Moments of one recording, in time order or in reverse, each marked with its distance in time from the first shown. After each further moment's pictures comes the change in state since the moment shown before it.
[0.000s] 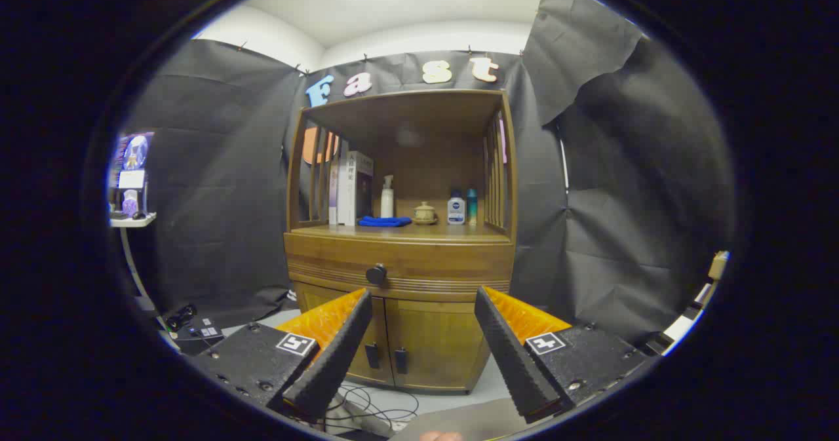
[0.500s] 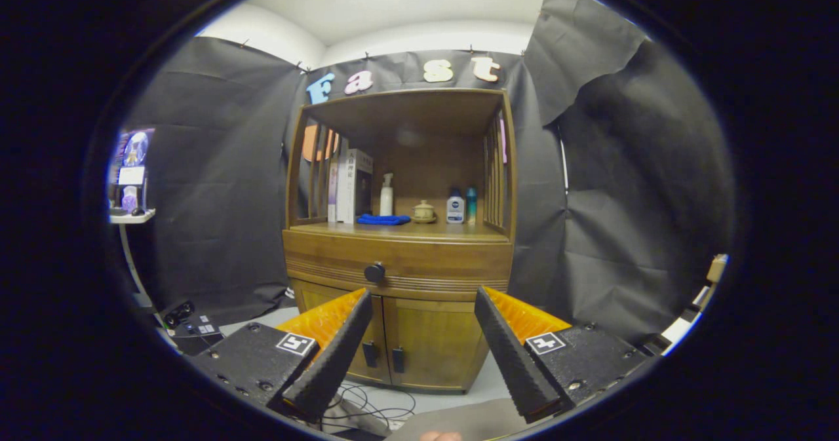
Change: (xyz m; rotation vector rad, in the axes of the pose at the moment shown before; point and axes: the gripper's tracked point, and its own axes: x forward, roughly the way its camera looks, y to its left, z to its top) arm -0.002 0.000 0.002 -0.013 -0.001 0.001
